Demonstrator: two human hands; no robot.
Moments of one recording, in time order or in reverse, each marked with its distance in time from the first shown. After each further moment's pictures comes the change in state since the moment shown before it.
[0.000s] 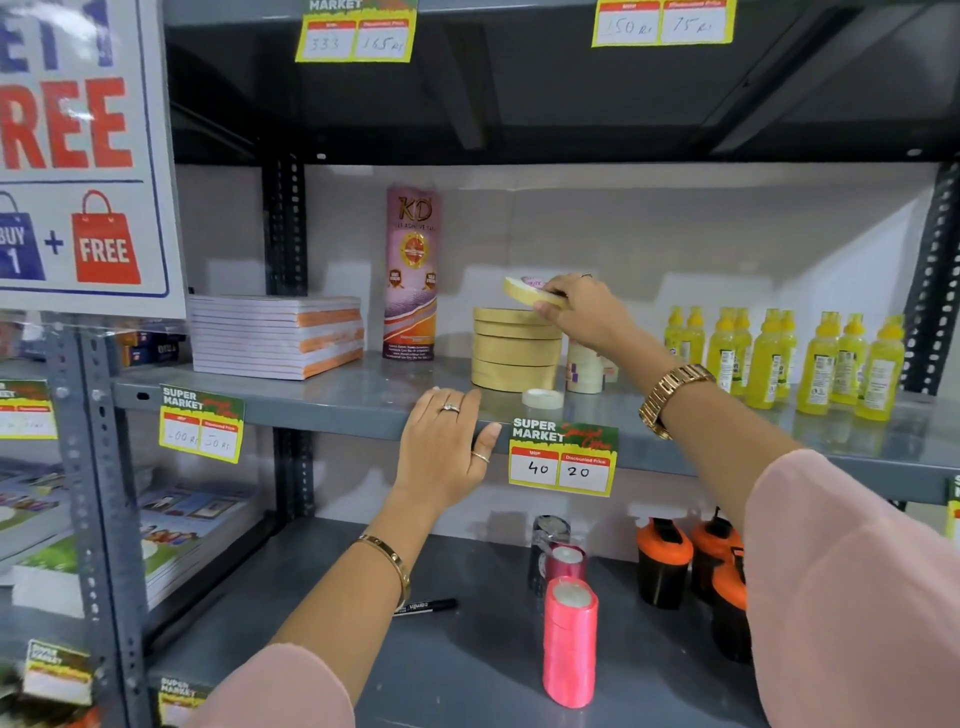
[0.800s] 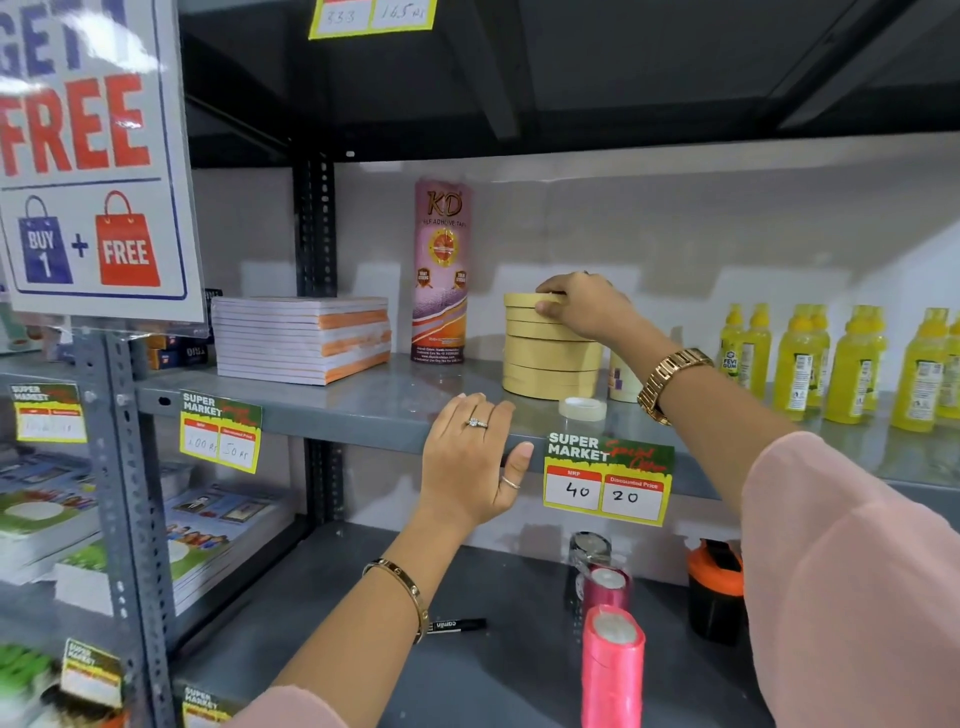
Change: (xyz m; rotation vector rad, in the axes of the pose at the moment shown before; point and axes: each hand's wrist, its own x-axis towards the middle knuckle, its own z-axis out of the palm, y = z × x) left_hand -0.001 -0.010 0.026 0.059 0.253 0.072; right_hand 0.051 -0.001 0.039 -0.059 -0.083 0.014
